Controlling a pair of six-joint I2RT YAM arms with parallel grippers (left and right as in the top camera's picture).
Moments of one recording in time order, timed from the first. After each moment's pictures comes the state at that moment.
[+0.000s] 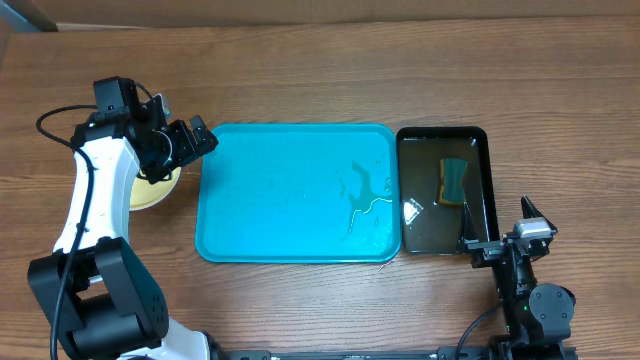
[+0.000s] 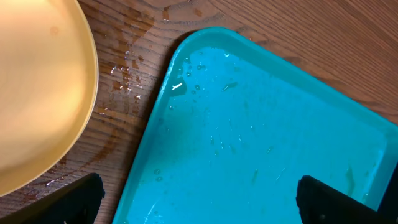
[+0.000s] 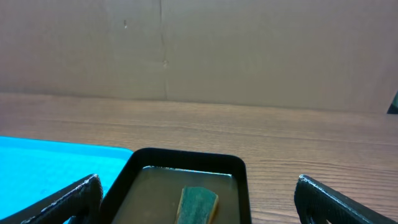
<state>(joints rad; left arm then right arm) 0.25 1.73 1.32 -0.83 0.33 -0.23 0.06 0.01 0.02 -0.04 -0.04 -0.02</state>
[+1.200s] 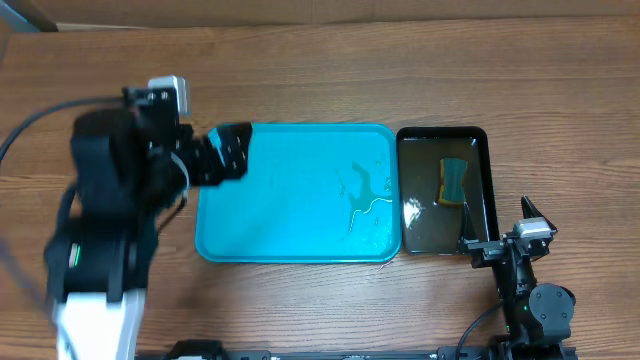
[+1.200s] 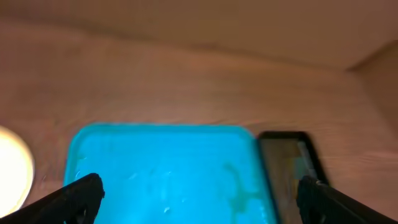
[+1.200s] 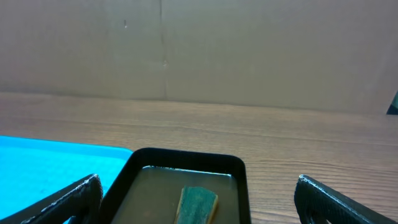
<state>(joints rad) -0.03 1.03 1.32 -0.83 0.33 -0.23 0.06 0.01 0.02 -0.04 -0.04 -0.02</state>
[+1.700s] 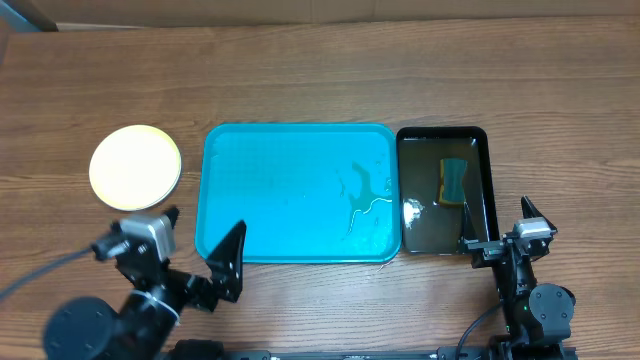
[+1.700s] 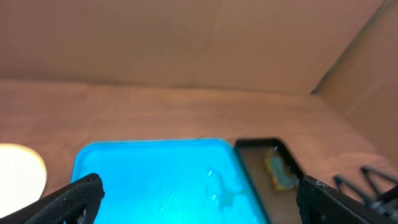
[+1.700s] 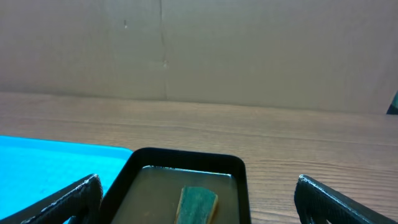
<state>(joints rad) -0.06 0.44 1.03 -0.87 0.28 -0.23 0.06 0.01 0.02 -0.03 -0.04 -0.02</state>
